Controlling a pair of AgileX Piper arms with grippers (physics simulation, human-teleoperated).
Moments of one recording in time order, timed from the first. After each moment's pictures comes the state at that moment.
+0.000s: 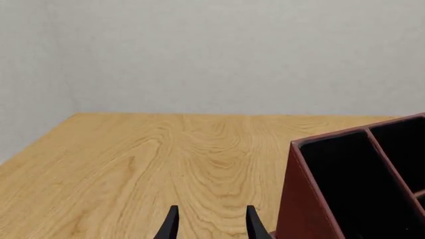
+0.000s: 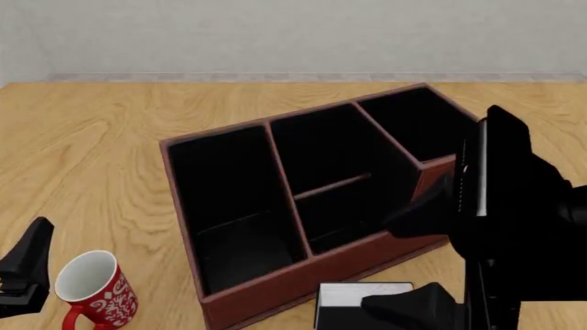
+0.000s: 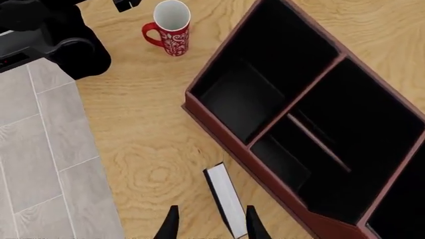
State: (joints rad) left arm 0.03 0.00 -0.02 0.02 0.00; right arm 1.09 0.90 -0.97 0.96 -0.11
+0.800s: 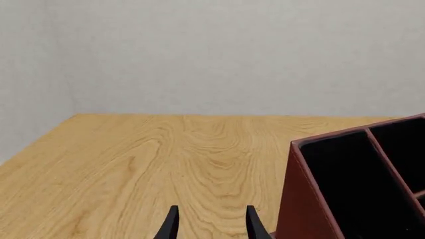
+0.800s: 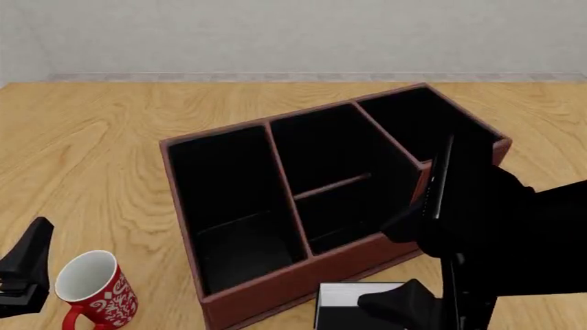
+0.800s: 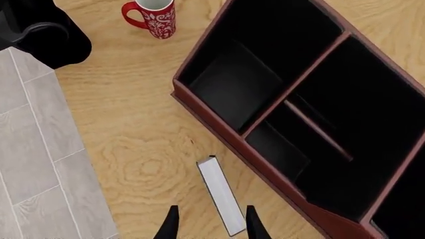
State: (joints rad) left arm 0.03 0.00 -0.02 0.02 0.00; right arm 1.04 0.95 -0.94 0.96 -0.12
